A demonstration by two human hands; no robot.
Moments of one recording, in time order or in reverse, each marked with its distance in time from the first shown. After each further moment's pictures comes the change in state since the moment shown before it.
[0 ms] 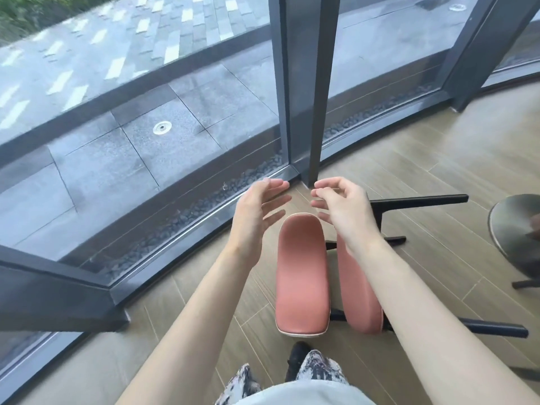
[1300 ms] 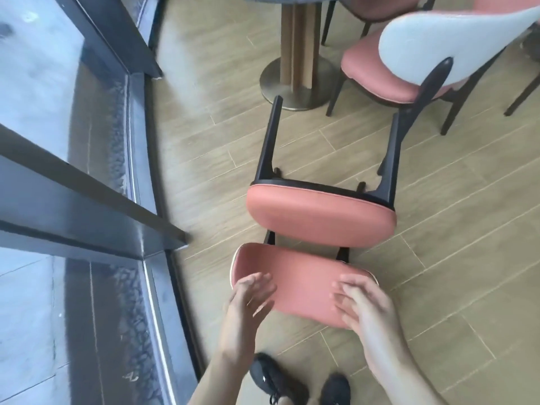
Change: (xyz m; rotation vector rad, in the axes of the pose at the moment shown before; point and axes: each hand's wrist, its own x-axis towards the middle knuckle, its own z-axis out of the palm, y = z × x) left_hand 0.317 -0.145 -0.070 0.503 -0.839 -0.704; right_hand 0.075 0.181 0.184 0.845 1.323 0.325
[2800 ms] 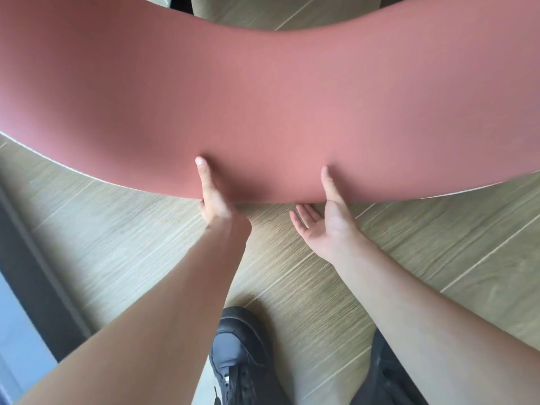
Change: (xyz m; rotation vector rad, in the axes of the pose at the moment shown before) left_hand 0.464 -0.461 -0.147 -0.079 0.435 -0.191; right_hand 0.408 0.588 -0.046 0.605 0.175 0.530
